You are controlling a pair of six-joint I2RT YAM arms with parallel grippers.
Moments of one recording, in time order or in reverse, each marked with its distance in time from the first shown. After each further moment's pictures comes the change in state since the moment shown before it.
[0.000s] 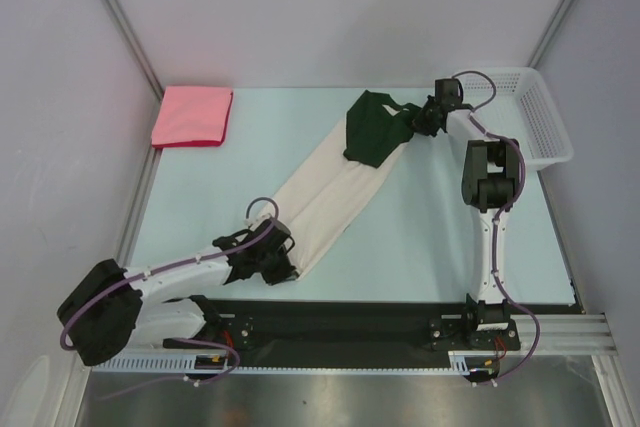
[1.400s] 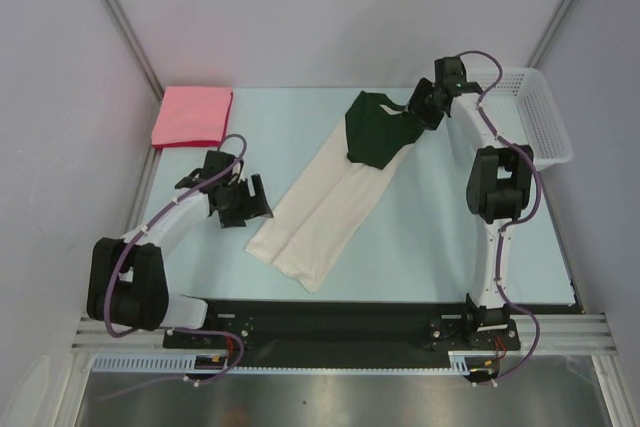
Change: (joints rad) left arm 0.613 0.225 0.411 -0.169 0.196 0.762; right arm 0.045 -0.199 0.067 -0.331 -0.006 -0.044
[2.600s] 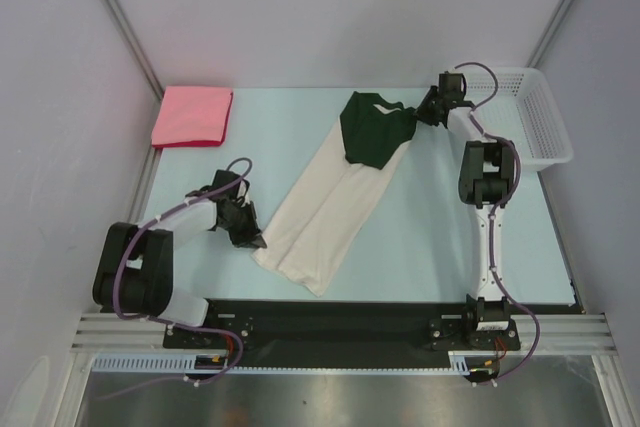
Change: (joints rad) left arm -0.003 0.108 -0.144 0.029 0.098 -0.069; right arm -0.065 0.328 0.132 0.360 0.020 -0.001
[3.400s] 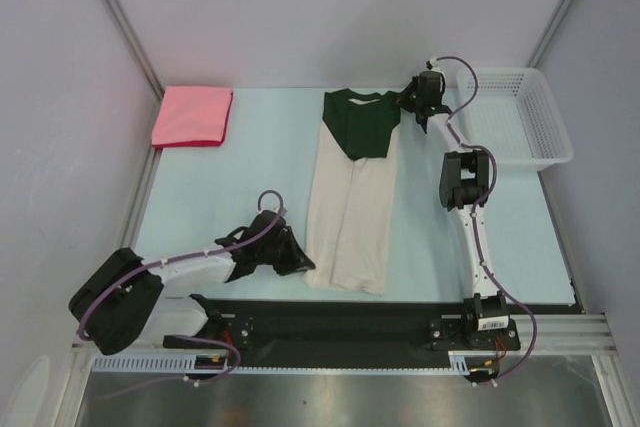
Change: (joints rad) left arm -0.526 -0.241 -0.327 0.510 -0.069 -0.585; right arm 0.063 0.290 0.367 0.209 0.021 0.032
